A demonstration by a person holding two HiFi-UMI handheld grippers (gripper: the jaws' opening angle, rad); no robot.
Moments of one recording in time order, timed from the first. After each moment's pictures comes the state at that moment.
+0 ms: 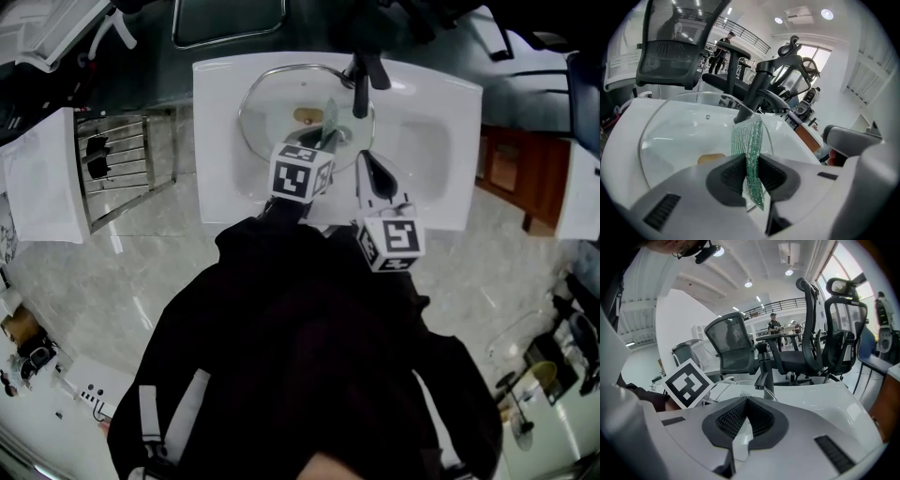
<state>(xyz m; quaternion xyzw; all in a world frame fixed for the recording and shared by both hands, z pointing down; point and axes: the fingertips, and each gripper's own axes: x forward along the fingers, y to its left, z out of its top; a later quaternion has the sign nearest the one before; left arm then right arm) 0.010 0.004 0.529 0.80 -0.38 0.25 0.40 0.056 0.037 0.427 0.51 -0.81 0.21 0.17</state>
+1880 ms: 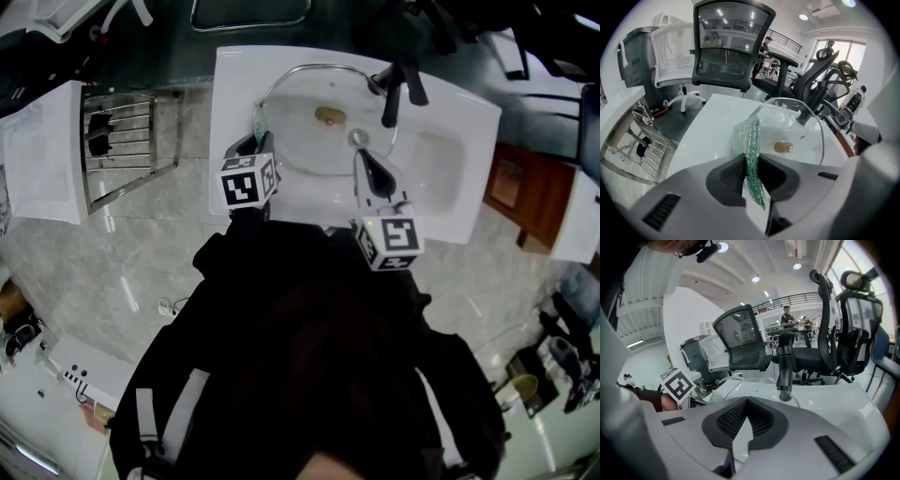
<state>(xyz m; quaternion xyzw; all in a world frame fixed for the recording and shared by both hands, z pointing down) -0.181 0.026 0.558 0.66 -0.55 0.28 0.42 0.006 0.026 0.438 0.46 -0.84 0.21 0.19</state>
